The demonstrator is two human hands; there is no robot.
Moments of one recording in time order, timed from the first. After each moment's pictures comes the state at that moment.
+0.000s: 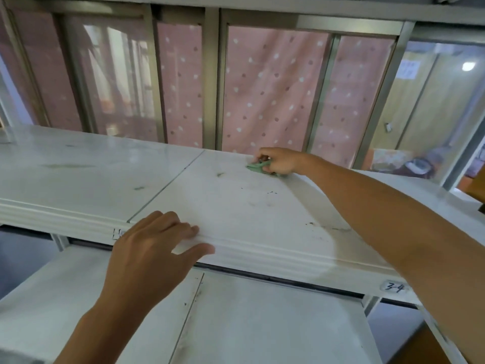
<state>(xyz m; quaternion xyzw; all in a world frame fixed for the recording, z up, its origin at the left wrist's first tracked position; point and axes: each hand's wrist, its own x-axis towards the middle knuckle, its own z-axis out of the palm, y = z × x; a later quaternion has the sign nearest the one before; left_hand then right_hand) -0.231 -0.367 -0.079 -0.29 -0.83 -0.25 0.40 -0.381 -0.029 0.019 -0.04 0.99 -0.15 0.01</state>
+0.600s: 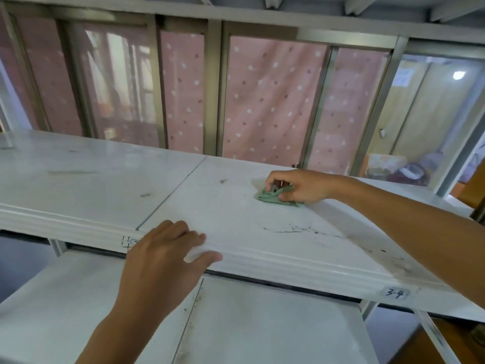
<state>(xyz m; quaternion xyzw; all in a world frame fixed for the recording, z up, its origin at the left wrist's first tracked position) -0.232 -0.366 -0.081 -0.30 -0.82 -0.25 0.42 -0.291 -0.035 0.027 -0.15 0.98 -0.12 0.06</state>
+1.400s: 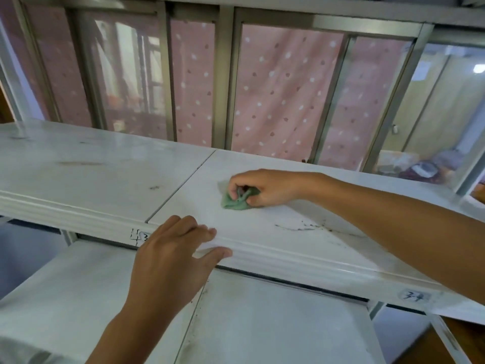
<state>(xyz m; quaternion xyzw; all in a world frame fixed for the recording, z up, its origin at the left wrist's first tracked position) -0.230 -0.365 -0.086 -0.28 -0.82 -0.27 0.41 -0.310 -0.126 0.018 -0.26 0.95 -0.14 0.10</state>
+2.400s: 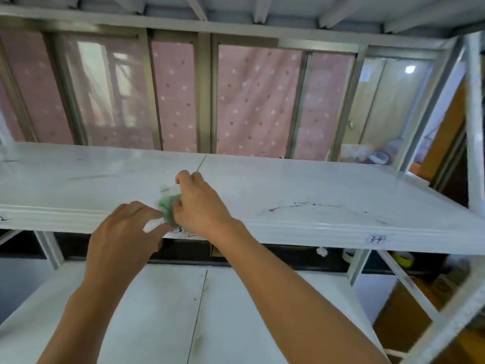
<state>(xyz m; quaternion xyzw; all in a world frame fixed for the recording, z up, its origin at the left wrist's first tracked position) -0.262 -0.480 -0.075 -0.26 -0.85 -0.24 0.38 -0.245 -0.322 -0.016 -0.06 0.95 -0.22 -0.21</state>
